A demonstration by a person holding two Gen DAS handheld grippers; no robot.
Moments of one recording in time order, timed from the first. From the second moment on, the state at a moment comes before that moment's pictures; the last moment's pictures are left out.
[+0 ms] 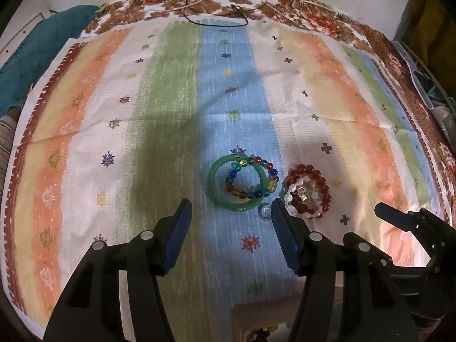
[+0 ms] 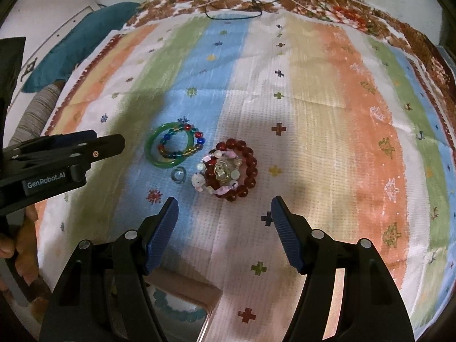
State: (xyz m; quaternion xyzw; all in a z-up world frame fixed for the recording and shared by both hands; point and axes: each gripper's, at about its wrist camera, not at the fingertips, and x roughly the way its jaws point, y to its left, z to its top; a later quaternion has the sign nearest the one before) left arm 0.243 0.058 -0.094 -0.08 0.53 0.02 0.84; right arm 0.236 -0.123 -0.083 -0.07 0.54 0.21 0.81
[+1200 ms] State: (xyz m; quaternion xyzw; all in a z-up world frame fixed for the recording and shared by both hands) left arm 0.301 0.046 -0.143 -0.04 0.56 -0.02 0.83; right arm 0.278 -0.107 -0.130 -0.05 0.59 0.19 0.78
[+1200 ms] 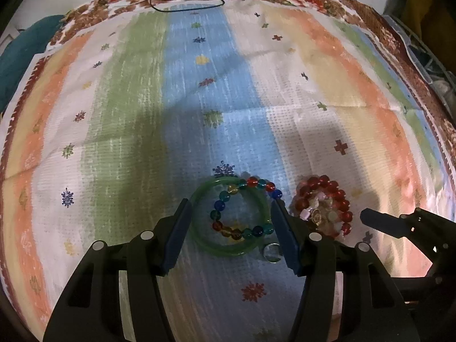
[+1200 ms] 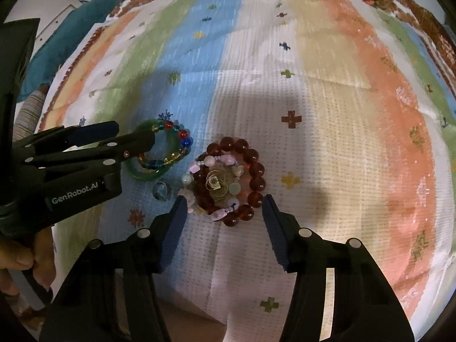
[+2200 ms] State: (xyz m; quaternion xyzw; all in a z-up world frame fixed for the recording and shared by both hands) left arm 0.311 0.046 -0.173 0.00 0.58 -0.02 0.81; right arm 0.281 -0.101 -0.141 -0.06 0.60 0.20 0.77
